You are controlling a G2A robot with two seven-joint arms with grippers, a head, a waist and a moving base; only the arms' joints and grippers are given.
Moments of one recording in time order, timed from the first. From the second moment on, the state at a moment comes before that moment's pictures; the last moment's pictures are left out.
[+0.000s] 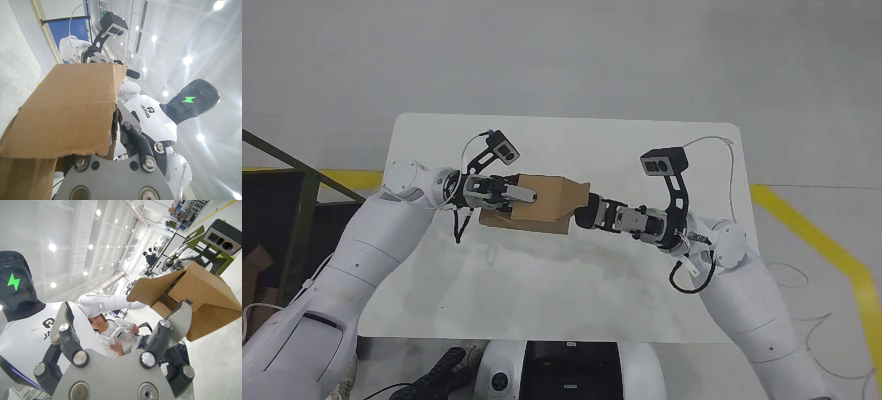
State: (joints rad) left arm 0.83 -0.95 -0.92 -1.22 -1.08 -0.27 -1.54; right arm -1.15 -1.20 1.09 -1.62 0.69 -0.56 1.08
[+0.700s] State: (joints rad) left arm 0.83 -0.95 -0.92 -1.22 -1.08 -0.27 -1.54; right arm -1.04 -1.22 1.02 -1.52 0.77 -0.52 1.18
